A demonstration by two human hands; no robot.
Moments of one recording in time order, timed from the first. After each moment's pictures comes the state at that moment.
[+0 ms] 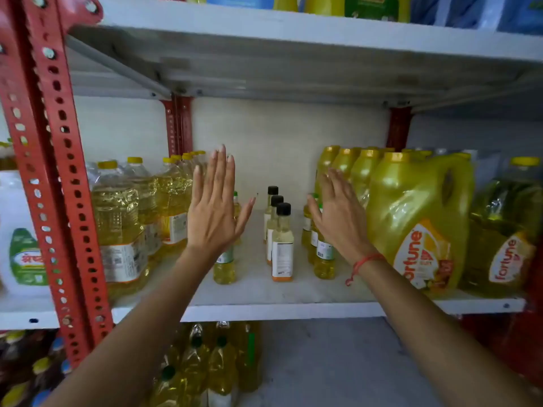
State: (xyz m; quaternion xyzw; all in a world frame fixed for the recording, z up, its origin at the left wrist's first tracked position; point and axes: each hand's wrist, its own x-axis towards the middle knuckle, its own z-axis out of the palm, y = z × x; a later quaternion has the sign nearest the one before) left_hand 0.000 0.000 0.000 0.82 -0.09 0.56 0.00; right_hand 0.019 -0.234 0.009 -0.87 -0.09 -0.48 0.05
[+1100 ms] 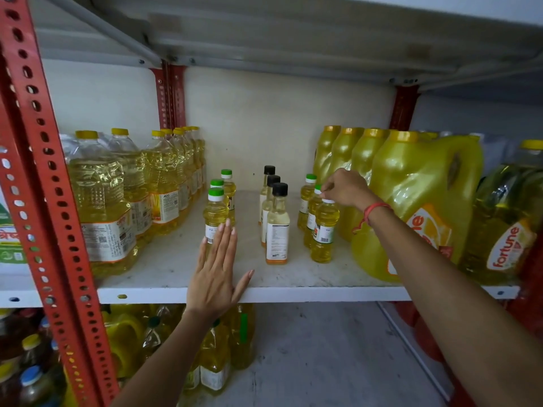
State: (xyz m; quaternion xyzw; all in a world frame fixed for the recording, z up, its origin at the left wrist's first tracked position) left_hand -0.003 -0.006 -0.153 0.92 -0.10 0.38 0.01; right_hand 0.054 -0.262 0.043 -0.96 -0.06 -0.18 0.18
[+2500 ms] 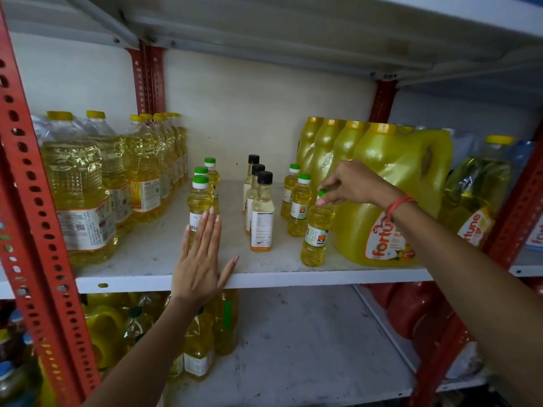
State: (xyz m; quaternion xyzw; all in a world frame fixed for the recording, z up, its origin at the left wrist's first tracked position) left_hand -0.005 -0.006 -0.154 0.92 -0.10 0.38 0.02; right_hand -0.001 -0.289 0.056 -0.97 -0.14 -0.12 0.14
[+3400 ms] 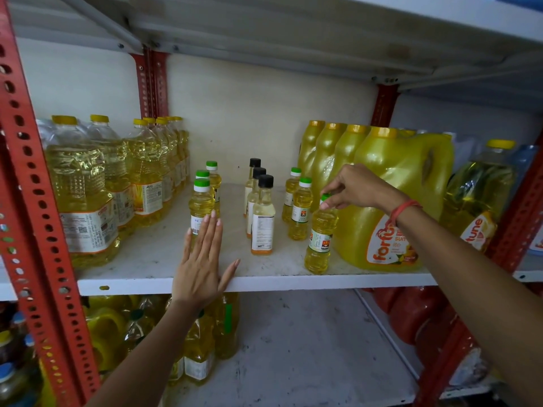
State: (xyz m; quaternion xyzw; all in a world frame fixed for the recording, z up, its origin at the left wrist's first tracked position) left_hand -0.007 -0.007 -0.151 0.92 -0.09 0.37 0.01; right_hand -0.002 -0.295 0.056 -0.97 -0.13 -0.11 0.18
